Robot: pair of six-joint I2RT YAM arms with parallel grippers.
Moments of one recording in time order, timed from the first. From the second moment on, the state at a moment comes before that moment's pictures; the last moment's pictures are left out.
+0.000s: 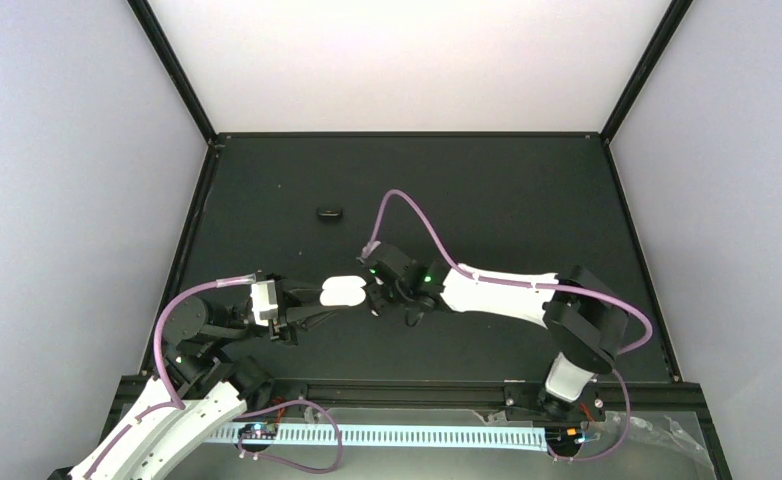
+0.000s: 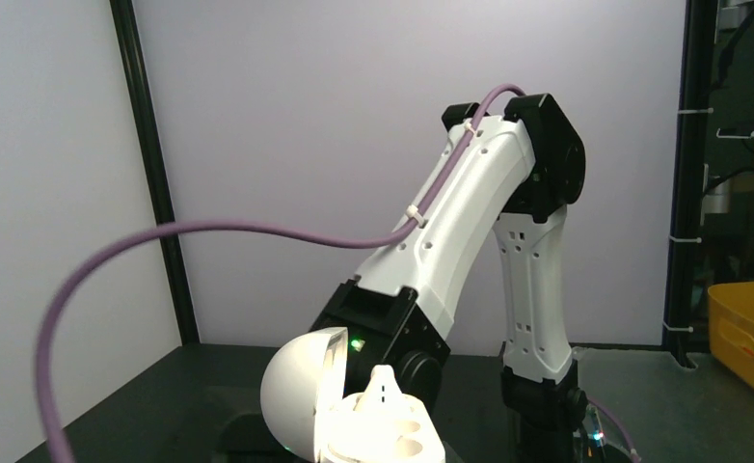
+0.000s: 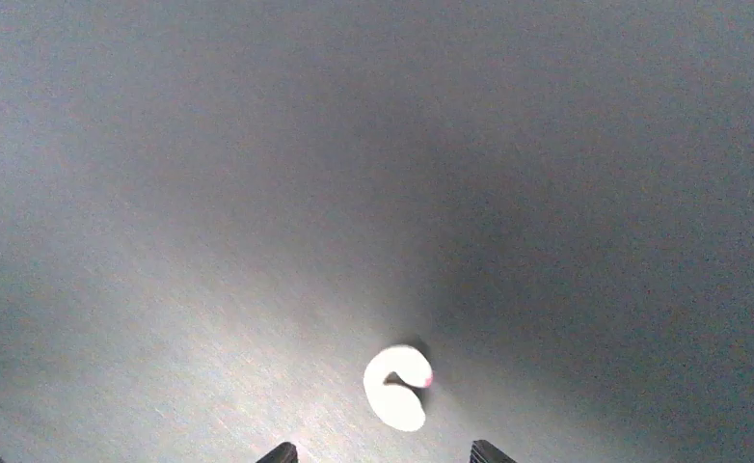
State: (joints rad) left arm -0.68 0.29 0.55 0.05 0.65 -0.10; right arm 1.06 1.66 1.04 -0.33 0.07 0.44
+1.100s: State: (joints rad) left arm -0.67 0.29 0.55 0.04 0.65 -0.10; right arm 1.09 1.92 1.27 -0.44 0.05 0.44
